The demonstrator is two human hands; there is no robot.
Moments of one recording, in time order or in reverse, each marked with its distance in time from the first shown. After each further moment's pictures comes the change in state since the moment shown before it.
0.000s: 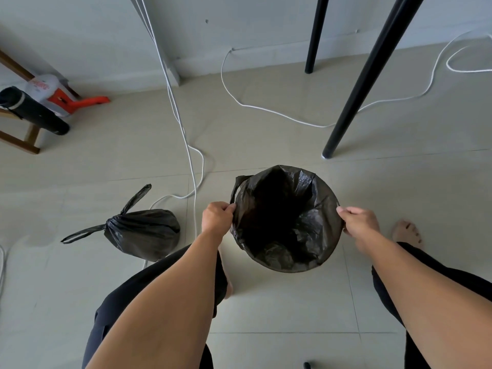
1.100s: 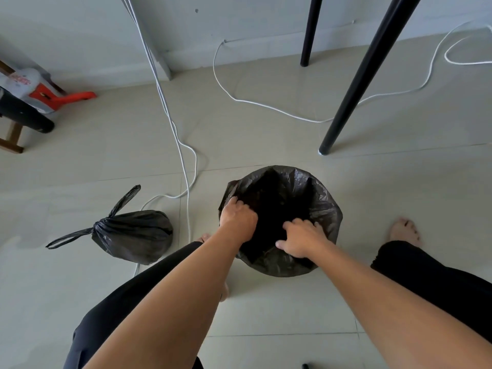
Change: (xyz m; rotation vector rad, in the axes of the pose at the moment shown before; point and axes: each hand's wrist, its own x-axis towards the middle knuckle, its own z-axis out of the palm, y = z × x) left_hand -0.011 0.045 0.037 1.427 -0.321 0.691; right_hand -0.058 -0.017 0.078 -1.236 -0.523 -0.474
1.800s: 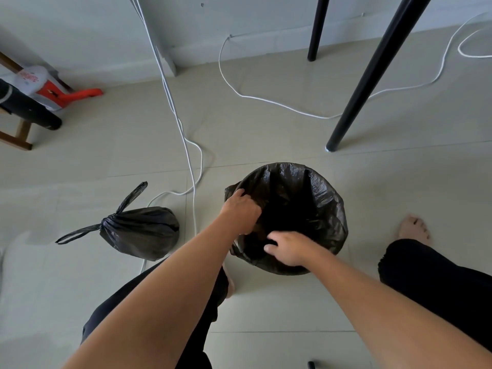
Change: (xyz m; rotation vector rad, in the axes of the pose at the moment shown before) left_hand -0.004 -0.022 -0.003 0.054 0.087 0.162; right_hand -0.005 -0.031 0.017 0.143 -0.108 -0.133
